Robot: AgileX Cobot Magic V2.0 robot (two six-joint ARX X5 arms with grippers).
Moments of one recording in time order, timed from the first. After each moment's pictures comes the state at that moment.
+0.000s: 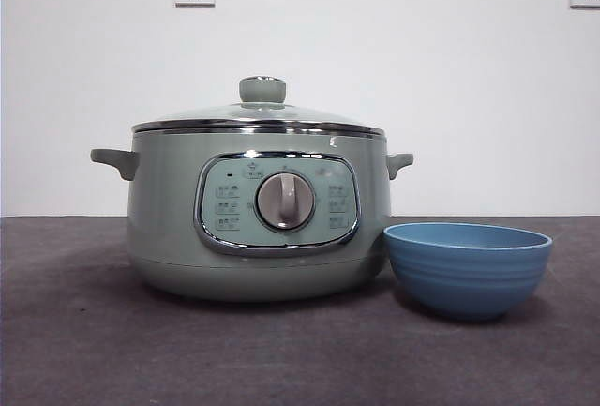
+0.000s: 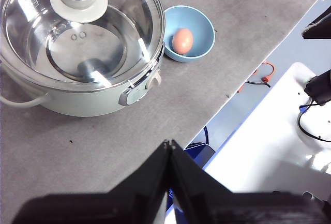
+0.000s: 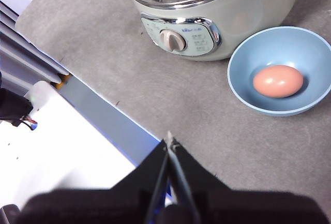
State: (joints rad) left arm -0.56 1.07 1.54 -1.33 0.28 0.03; right arm 0.41 0.59 0.82 -0.96 -0.47 0.05
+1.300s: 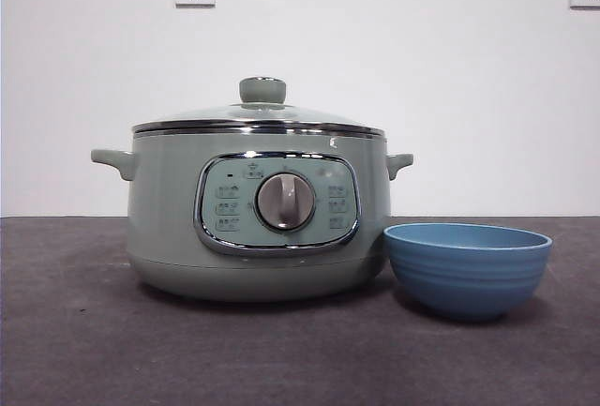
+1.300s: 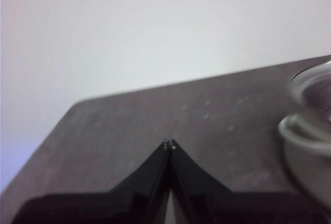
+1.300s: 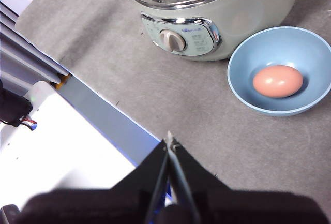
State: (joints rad) left arm 0.05 0.11 0.20 -0.13 -0.01 0.14; right arm 0.41 0.59 0.82 -0.96 -0.47 0.05
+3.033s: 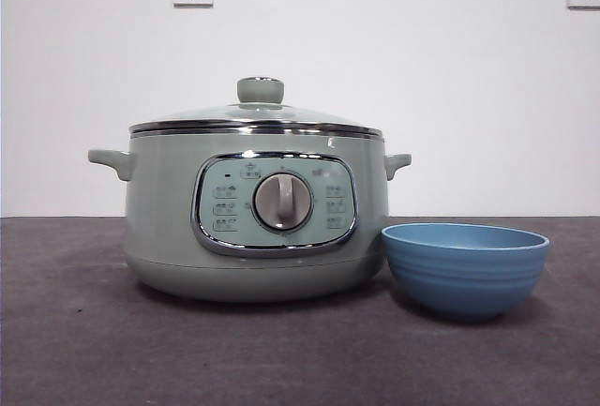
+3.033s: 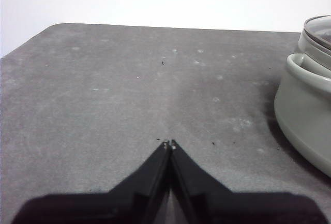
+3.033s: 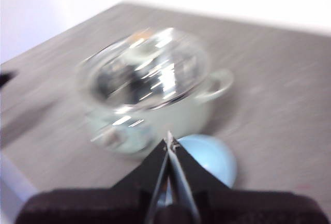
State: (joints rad) left arm 0.06 0.00 0.02 -0.19 0.01 -0.06; right arm 0.21 0.39 0.76 -0.69 -0.37 -0.08
